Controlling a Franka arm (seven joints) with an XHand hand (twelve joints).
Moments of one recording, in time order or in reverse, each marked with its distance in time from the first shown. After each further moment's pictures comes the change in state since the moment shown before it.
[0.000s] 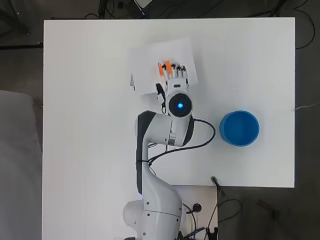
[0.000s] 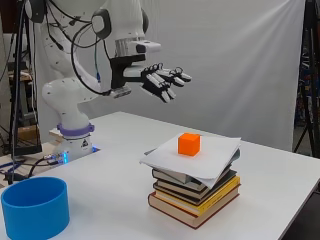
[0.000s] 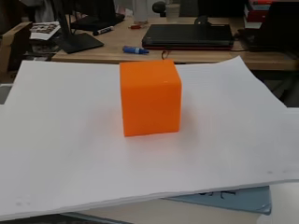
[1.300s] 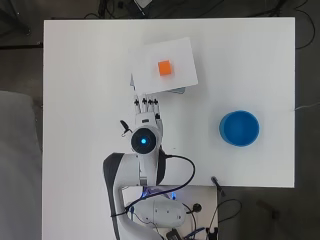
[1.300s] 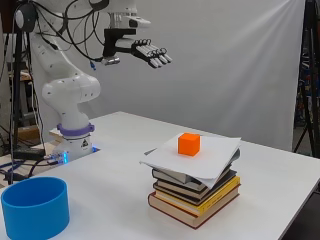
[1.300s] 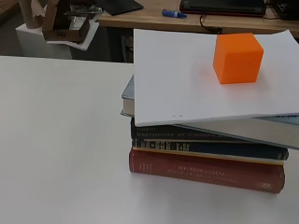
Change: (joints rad) arm 0.010 -0.391 0.194 -0.074 0.024 -0.455 0.143
